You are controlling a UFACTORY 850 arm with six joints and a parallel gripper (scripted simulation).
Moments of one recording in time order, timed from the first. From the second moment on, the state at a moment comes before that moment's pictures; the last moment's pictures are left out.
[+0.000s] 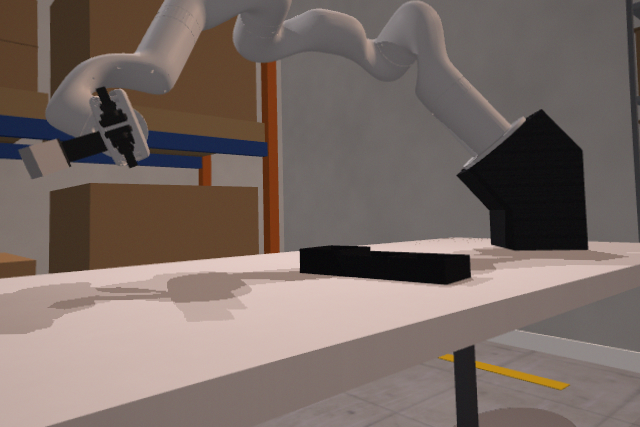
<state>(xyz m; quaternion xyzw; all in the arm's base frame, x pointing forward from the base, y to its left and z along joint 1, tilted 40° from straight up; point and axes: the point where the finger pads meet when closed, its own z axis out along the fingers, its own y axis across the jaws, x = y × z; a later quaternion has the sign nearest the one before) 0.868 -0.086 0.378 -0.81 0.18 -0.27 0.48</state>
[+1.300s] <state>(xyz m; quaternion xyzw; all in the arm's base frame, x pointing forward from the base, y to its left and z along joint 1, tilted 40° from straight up) 0.749 -0.022 0.267 -0.91 0.24 -0.04 0.34</state>
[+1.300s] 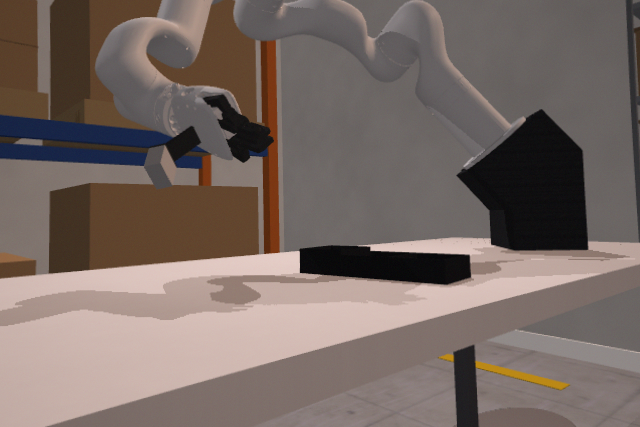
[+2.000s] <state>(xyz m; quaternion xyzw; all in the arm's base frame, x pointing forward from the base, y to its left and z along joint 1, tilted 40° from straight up) 0.671 -0.017 0.223 -0.94 0.26 0.05 0.21</state>
